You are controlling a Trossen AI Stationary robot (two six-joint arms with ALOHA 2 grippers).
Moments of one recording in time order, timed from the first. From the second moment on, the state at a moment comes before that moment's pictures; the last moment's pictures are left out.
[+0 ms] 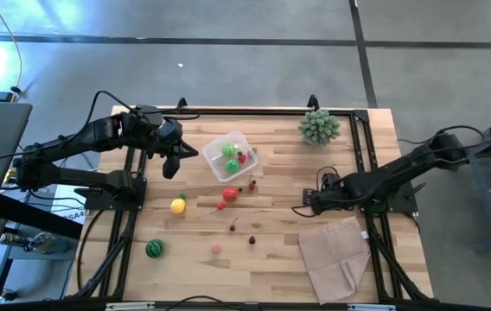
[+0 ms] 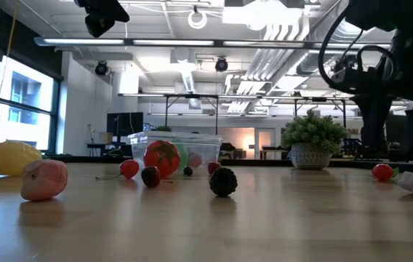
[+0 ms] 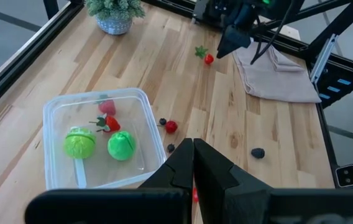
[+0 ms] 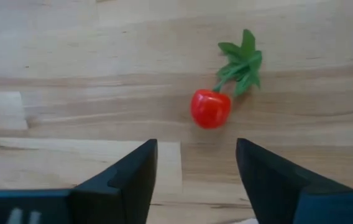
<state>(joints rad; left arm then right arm) 0.42 0.92 1.05 -0.76 0.22 -0.14 0.32 1.26 0.65 -0.76 0.19 1.94</state>
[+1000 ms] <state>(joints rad) 0.42 0.92 1.05 -0.76 0.22 -0.14 0.23 1.43 0.65 -0.72 0.20 1.94</state>
